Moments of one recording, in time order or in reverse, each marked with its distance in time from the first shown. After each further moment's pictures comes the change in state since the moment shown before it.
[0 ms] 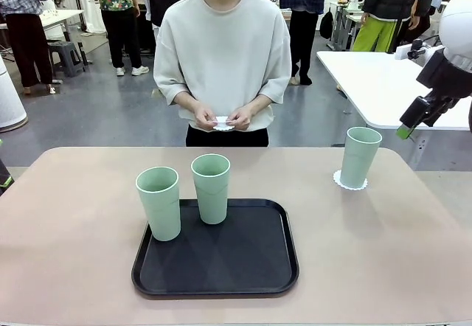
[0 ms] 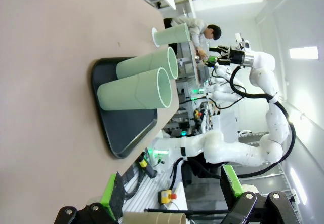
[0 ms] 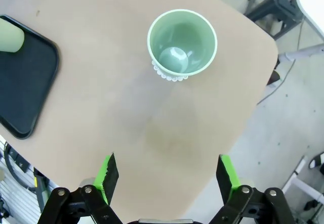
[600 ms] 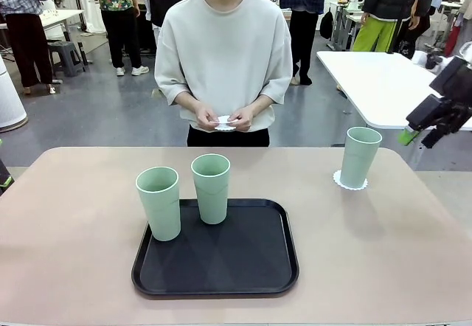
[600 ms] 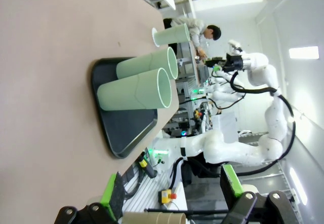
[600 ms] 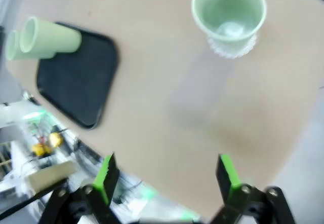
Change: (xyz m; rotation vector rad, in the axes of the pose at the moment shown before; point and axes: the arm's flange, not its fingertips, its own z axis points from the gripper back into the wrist) left arm 0.000 0.000 0.000 0.000 0.000 0.000; right arm -0.044 -0.013 -0.008 0.435 0.064 -0.253
